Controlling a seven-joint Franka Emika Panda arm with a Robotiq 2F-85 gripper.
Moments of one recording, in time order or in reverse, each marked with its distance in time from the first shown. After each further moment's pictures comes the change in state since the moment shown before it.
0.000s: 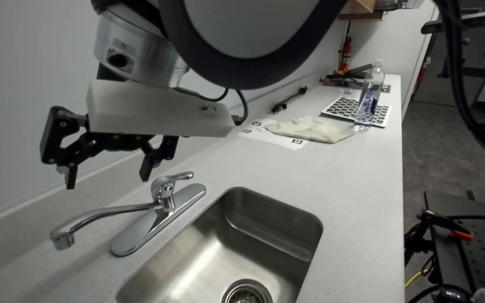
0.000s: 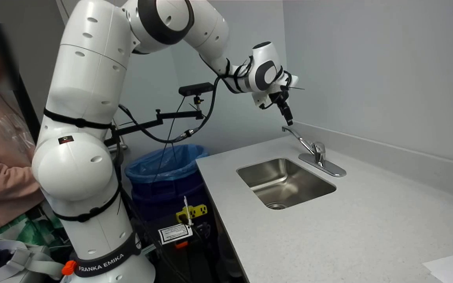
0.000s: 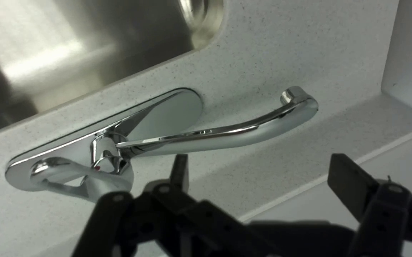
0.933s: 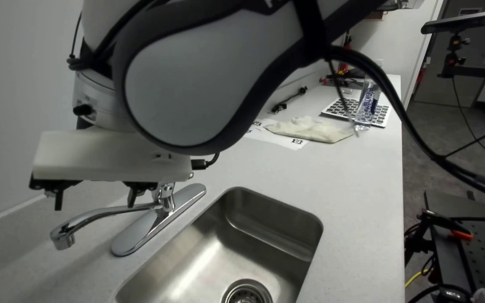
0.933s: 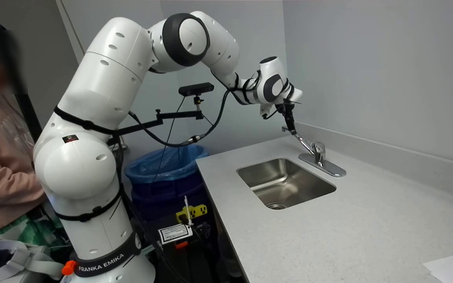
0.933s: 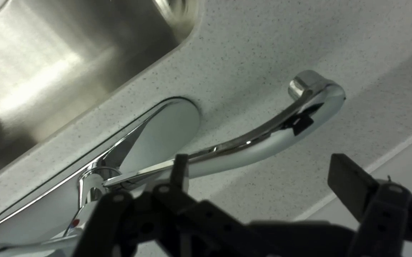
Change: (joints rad) arm 0.057 0.188 -0.068 0.184 -0.004 0.000 0.225
